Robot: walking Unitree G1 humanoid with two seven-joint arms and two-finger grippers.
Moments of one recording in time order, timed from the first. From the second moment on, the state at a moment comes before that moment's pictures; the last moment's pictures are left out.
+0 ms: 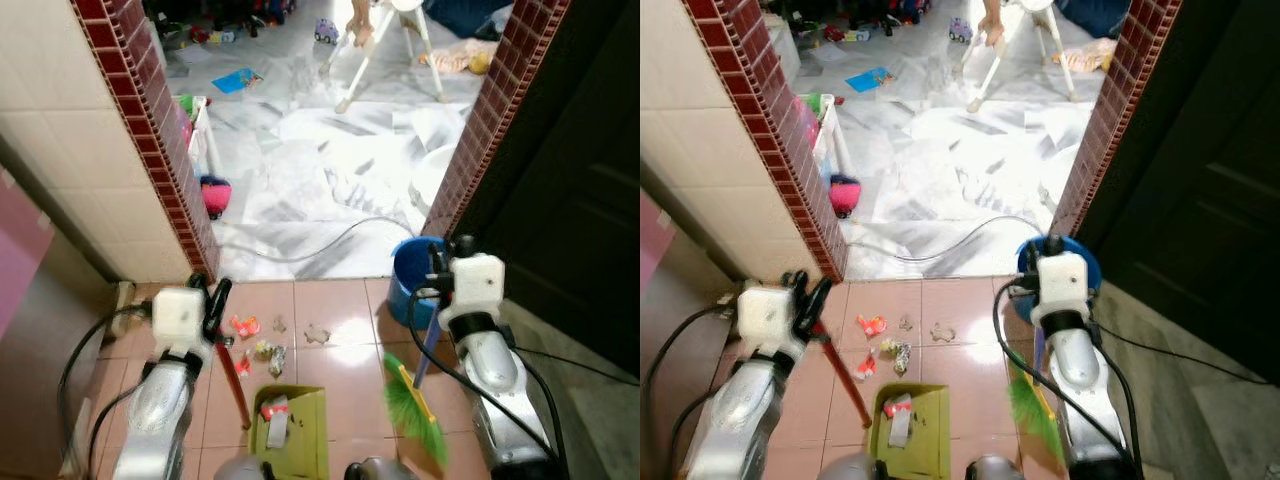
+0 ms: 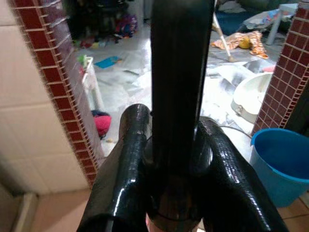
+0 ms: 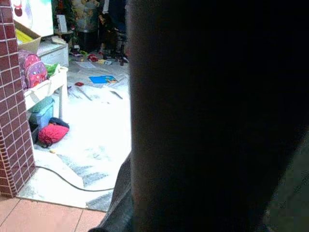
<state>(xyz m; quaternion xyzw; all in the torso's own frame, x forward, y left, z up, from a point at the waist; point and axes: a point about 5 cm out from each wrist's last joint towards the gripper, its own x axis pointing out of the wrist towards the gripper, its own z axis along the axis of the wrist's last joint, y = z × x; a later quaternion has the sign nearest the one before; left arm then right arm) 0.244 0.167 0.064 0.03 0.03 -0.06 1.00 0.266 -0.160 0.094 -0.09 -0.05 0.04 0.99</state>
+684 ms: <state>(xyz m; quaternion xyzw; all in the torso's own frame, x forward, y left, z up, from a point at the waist) 0.259 0.154 0.066 0.00 0.03 -0.05 1.00 0.280 -0.175 0.090 -0.09 -0.03 0.00 1.00</state>
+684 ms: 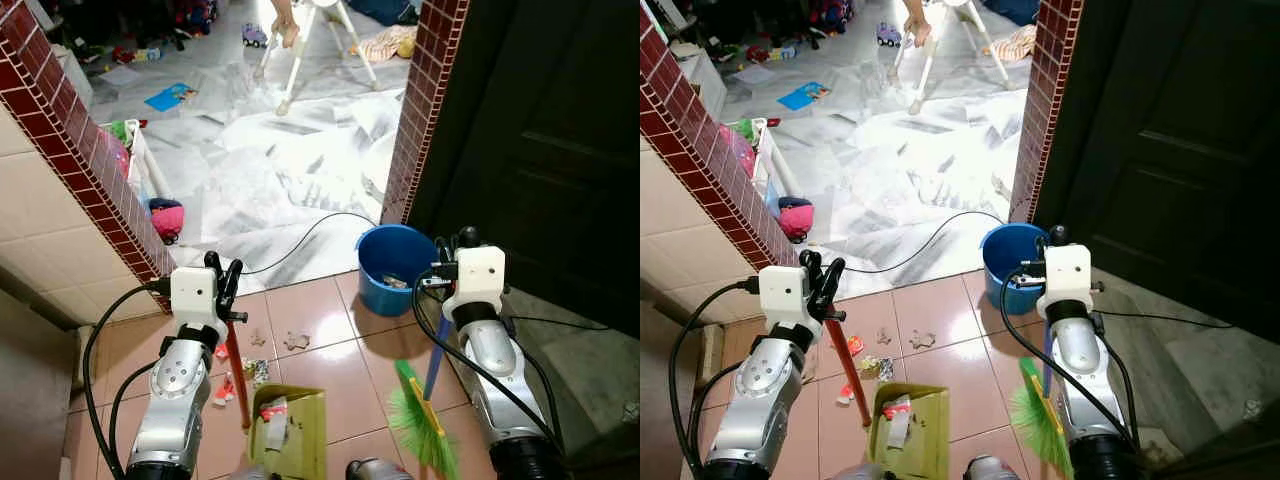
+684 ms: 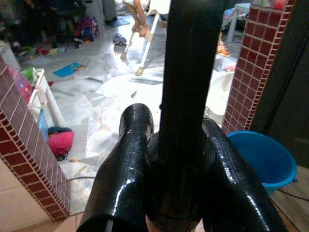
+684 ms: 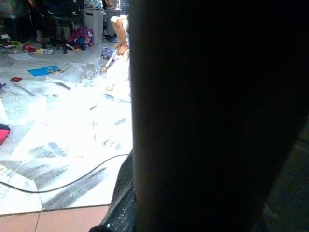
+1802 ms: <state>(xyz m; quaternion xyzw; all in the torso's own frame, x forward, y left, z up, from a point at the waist) 0.249 0.133 0.063 0.00 0.04 -0.09 1.00 0.289 -0.166 0.088 -0.09 -0.03 0.03 1.00</state>
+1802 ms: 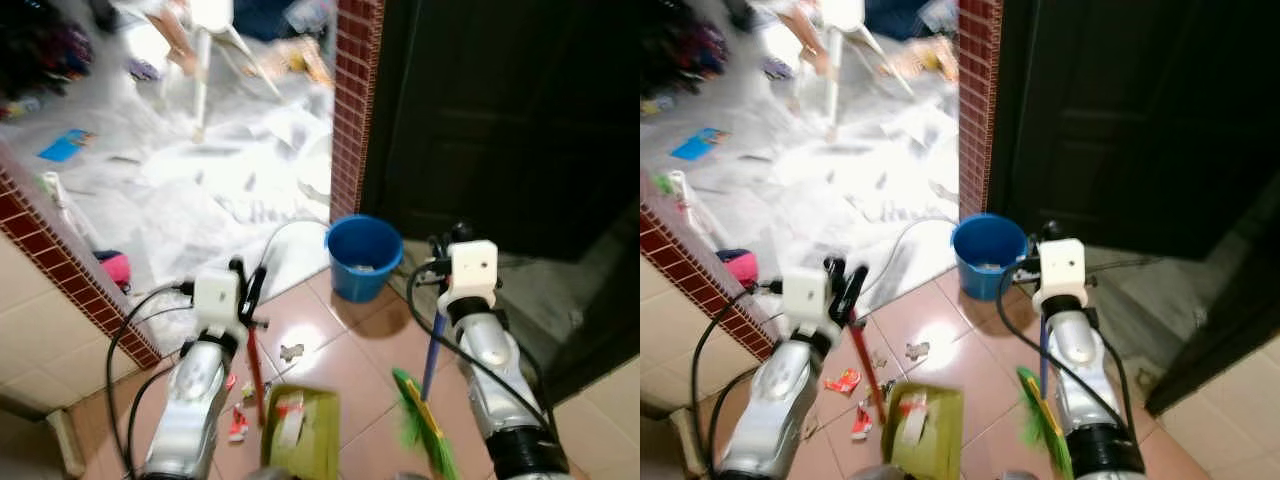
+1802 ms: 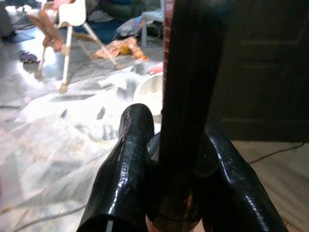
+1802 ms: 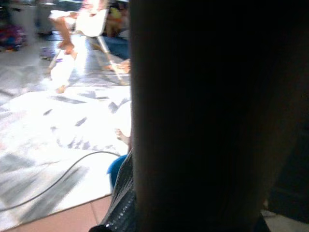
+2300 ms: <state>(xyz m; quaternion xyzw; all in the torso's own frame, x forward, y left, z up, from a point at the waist) 0.255 0.119 0.065 -0.01 0.04 -0.11 0.99 0.282 -0.159 0.081 -0.09 -0.02 0.06 0.99</state>
